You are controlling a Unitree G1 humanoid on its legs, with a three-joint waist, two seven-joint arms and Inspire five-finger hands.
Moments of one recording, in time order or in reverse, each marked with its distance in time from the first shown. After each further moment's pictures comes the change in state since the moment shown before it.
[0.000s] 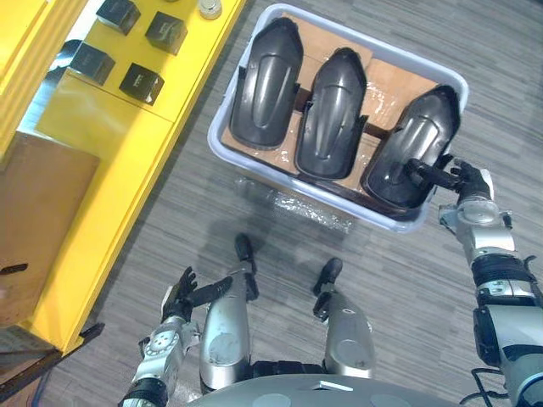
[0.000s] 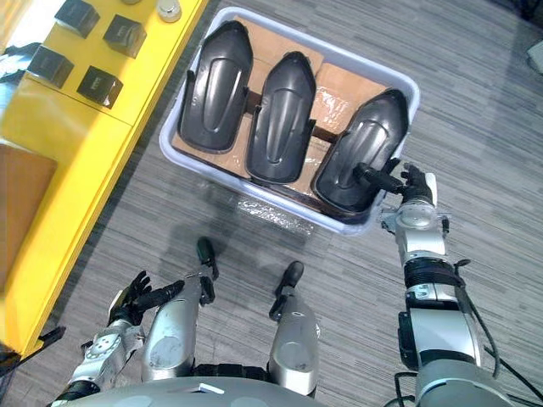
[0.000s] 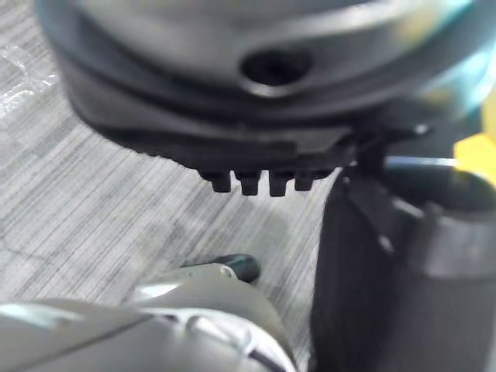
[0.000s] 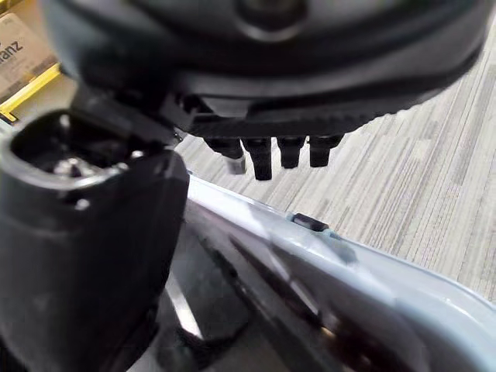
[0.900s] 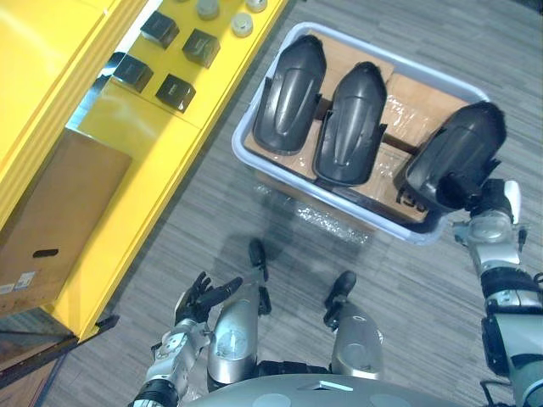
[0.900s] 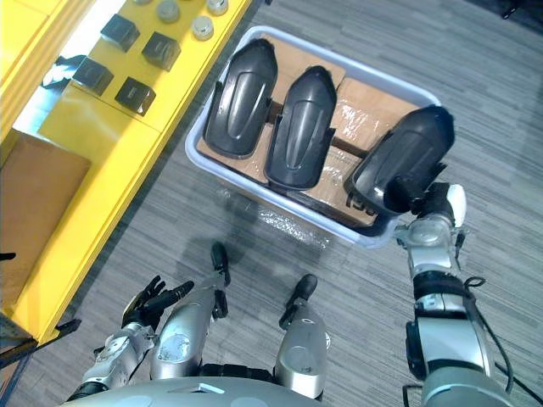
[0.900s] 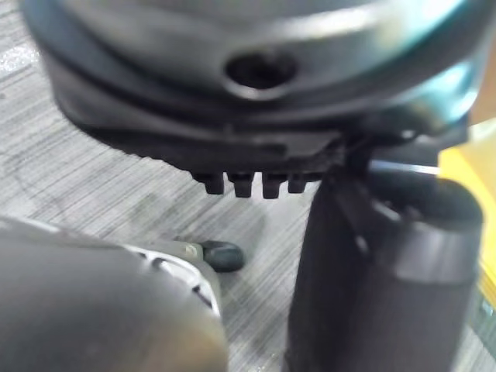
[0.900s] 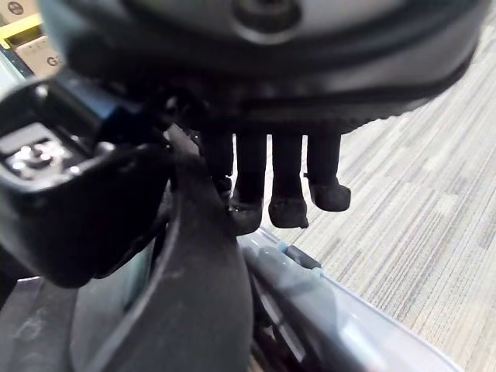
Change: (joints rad) left arm 0.022 -0.043 -0.005 -0.007 -0.165 0.031 -0.054; right arm 0.141 0.017 -0.003 -0.004 -0.178 -0.102 -0.127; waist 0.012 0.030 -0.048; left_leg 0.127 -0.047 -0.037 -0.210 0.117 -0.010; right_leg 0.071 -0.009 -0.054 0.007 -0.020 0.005
